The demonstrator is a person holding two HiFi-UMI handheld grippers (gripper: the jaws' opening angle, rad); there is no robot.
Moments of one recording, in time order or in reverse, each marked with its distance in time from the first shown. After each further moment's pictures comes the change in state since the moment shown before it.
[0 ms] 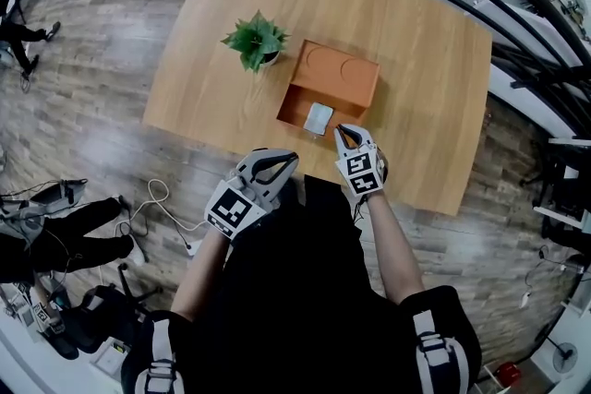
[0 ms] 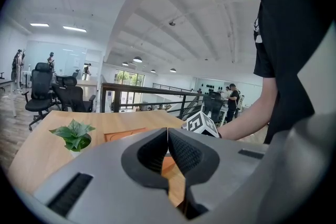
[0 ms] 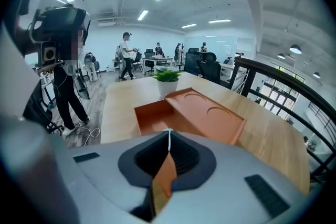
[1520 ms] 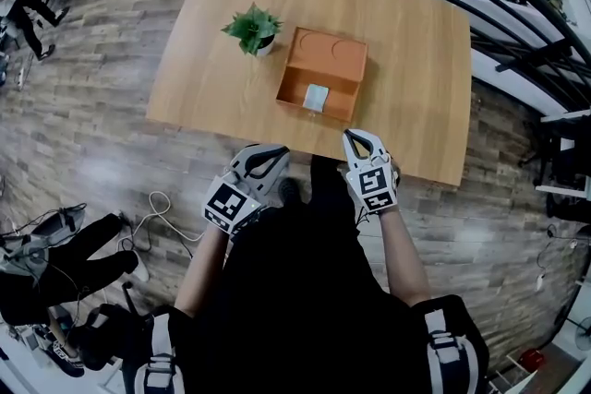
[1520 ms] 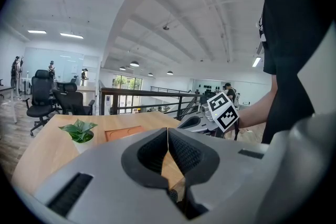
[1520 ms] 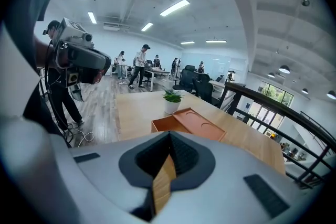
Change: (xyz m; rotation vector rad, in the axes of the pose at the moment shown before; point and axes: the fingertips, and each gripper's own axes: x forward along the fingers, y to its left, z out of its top) left arm -0.066 -0.054 -0.022 0.053 -0.031 -0.007; right arm -0.130 0.065 0.016 -0.058 -0.149 -0.116
